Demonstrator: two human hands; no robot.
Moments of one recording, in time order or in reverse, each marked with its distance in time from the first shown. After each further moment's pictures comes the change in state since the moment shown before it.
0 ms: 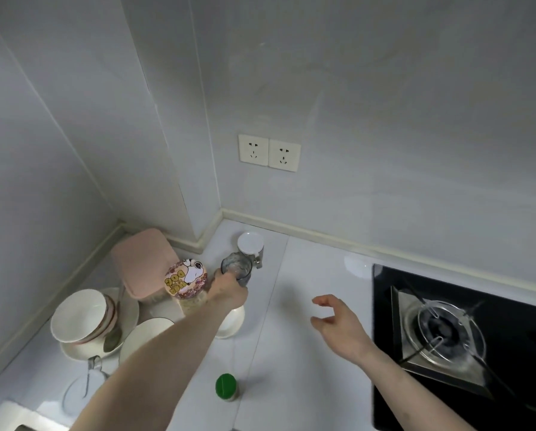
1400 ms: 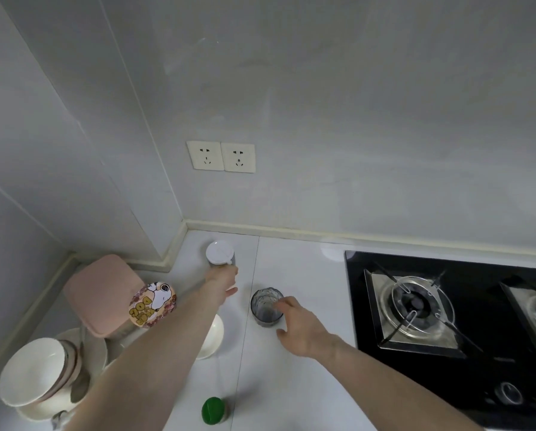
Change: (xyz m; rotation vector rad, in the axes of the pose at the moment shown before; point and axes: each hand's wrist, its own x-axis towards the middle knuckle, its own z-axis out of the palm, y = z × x) left_hand 0.035 0.073 0.002 -0.894 -0.244 -0.247; right_hand 0.036 0.006 0.034 -0.484 -0.149 -0.089
